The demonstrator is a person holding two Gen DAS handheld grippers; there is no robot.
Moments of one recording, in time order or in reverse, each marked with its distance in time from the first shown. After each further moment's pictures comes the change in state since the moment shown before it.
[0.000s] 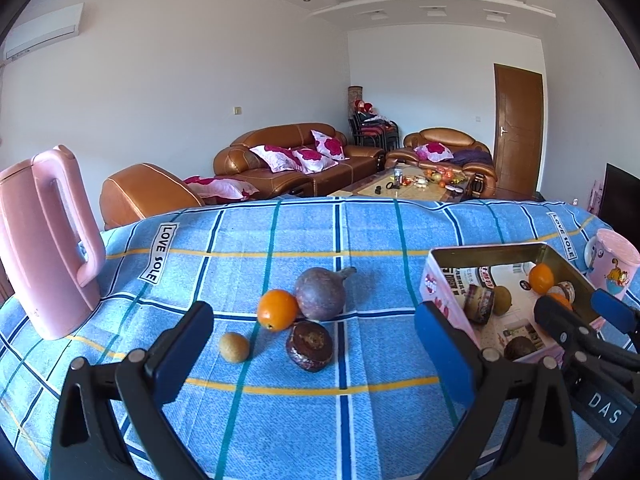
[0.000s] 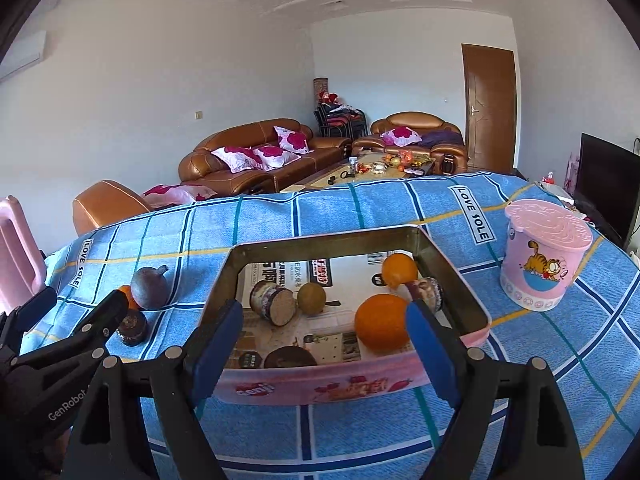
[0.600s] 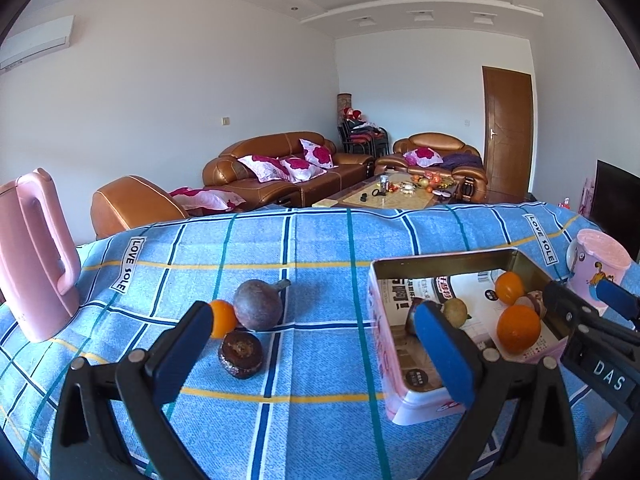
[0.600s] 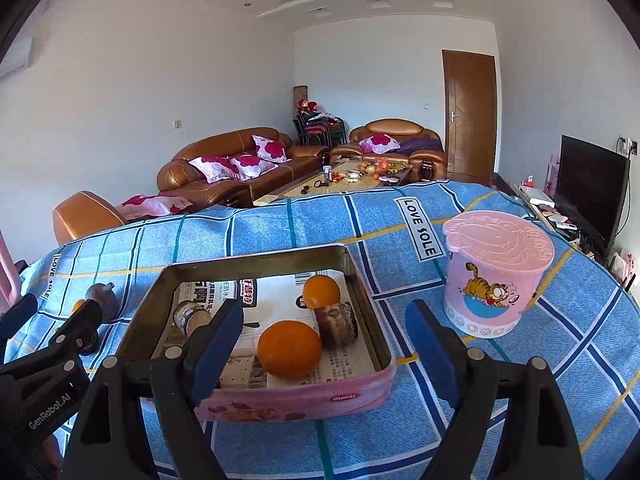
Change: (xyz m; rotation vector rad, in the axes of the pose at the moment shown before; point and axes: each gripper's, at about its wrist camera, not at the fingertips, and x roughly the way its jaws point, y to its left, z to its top) left arm -0.006 -0.058 0.004 0.028 -0.035 -0.022; right arm 0.002 -0.064 0.010 0.021 -0.033 -0.072
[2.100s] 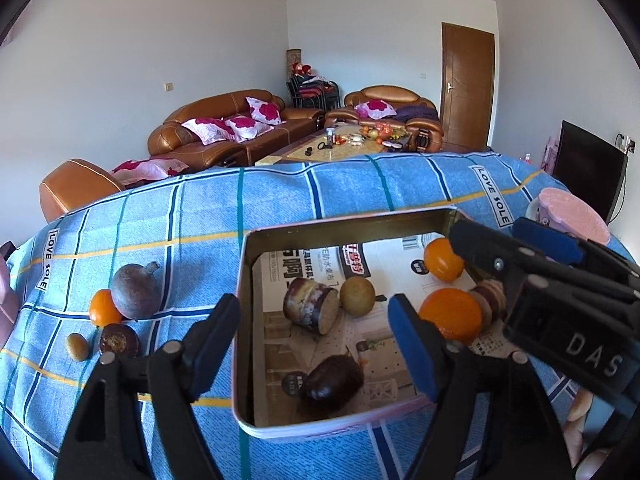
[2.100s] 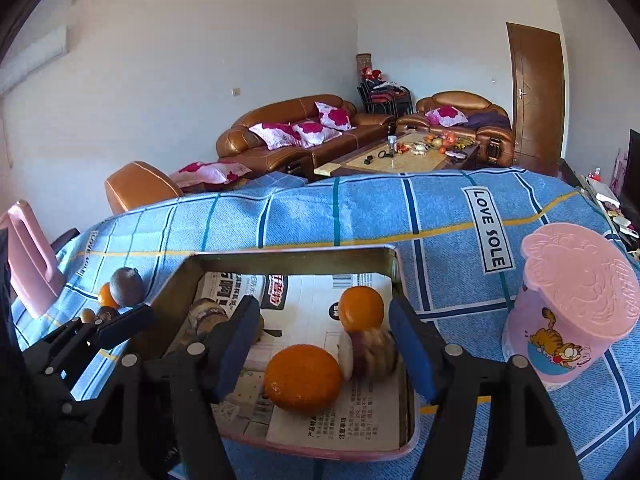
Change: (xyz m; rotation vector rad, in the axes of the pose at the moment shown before) left arm 0.035 -0.077 0.005 0.075 0.168 -0.169; right arm 0.047 -0.020 0.026 -0.045 0.087 0.262
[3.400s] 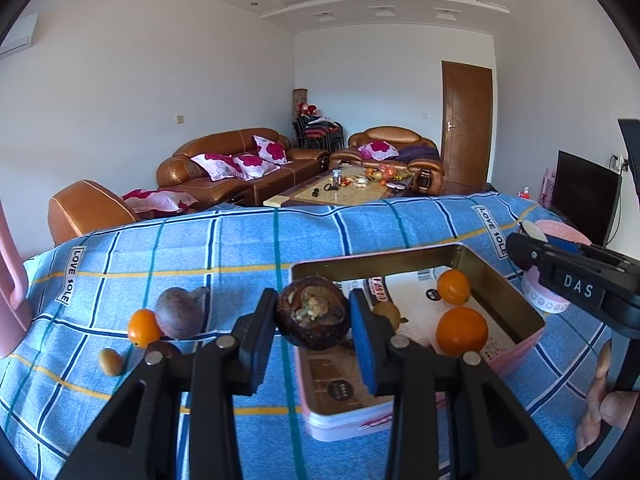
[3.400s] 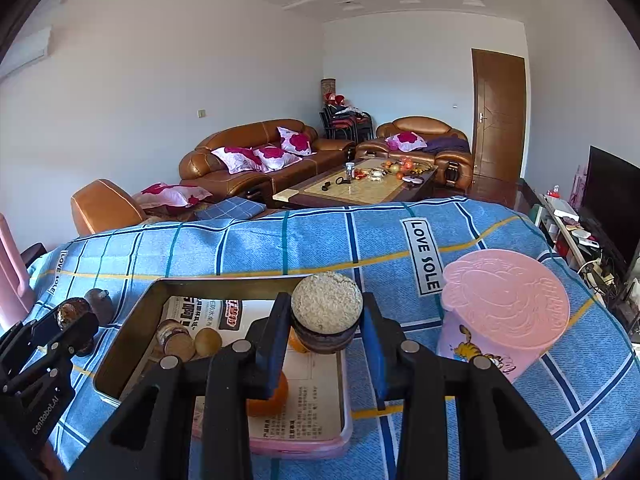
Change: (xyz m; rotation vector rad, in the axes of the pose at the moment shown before) left arm -0.024 0.027 -0.005 -0.010 -0.142 -0.004; right arm -0.017 -0.014 0.005 -0.009 -0.050 -0.178
